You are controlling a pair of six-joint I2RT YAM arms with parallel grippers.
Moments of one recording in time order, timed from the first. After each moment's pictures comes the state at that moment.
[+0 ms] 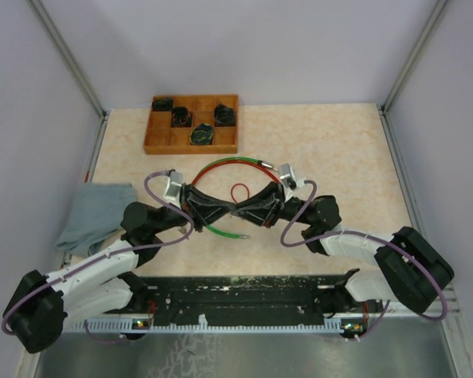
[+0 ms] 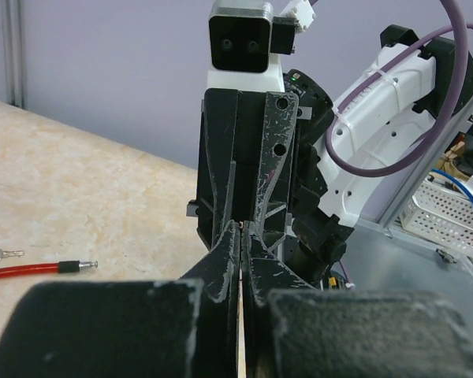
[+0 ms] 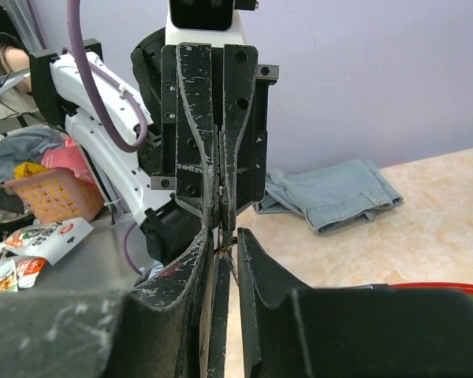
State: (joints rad) left arm -0.71 0.97 0.40 0.99 0.59 -0.55; right arm 0.70 1.28 0.41 1.41 -0.75 0.63
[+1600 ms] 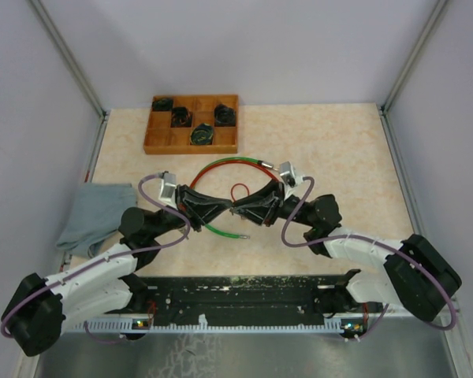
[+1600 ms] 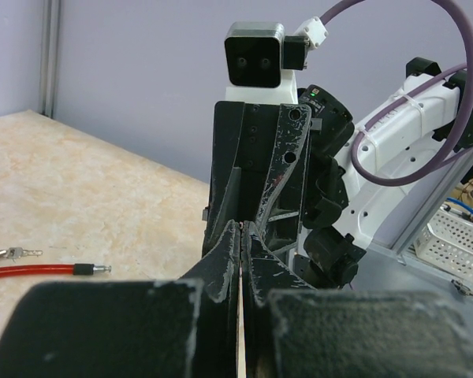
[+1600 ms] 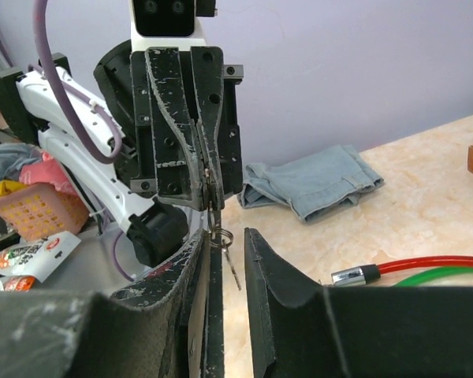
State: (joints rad) left arm -0.72 0.93 0.36 1.03 0.49 -0.56; right arm 0.71 1.21 0.41 1.25 -0.67 0.61
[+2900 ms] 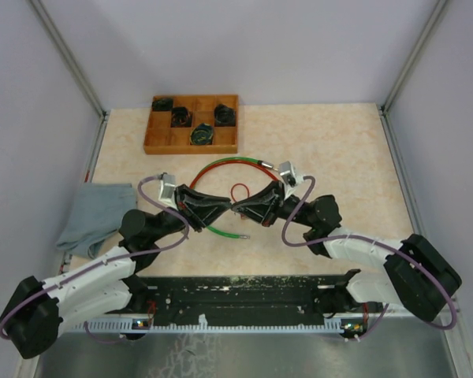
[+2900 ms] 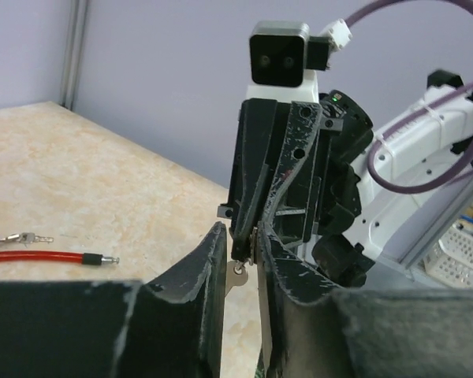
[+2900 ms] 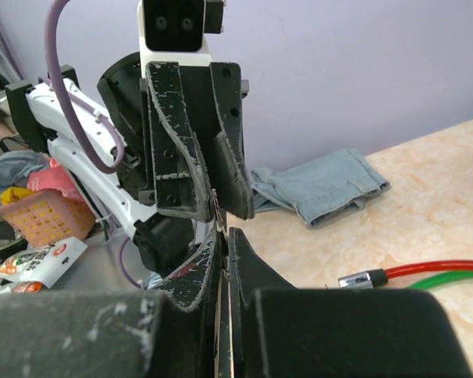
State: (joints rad) left arm -0.74 0.91 0.34 1.00 0.42 -0.57; right arm 0.72 1.22 0.41 1.28 -0.65 0.63
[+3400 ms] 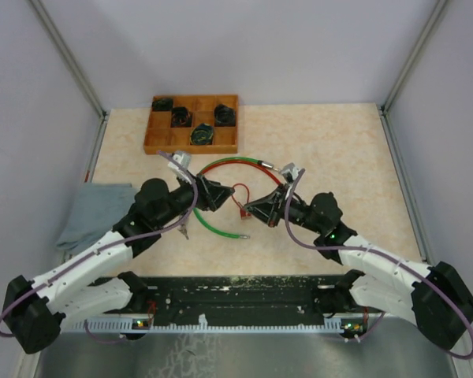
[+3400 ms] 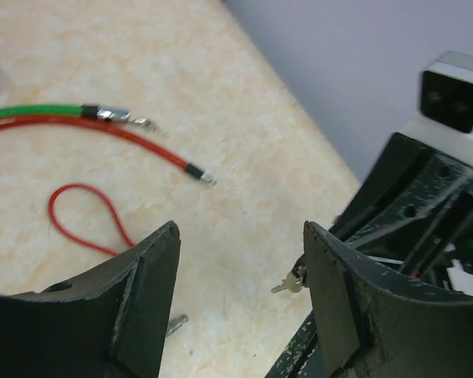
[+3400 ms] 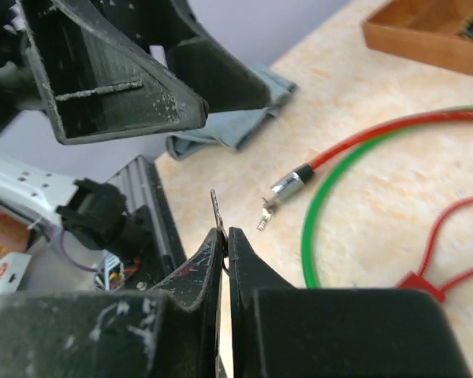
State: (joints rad) left arm -0.74 0.92 0.61 0.31 0.11 -0.56; right arm 0.69 1.00 0.40 0.71 -0.48 0.55
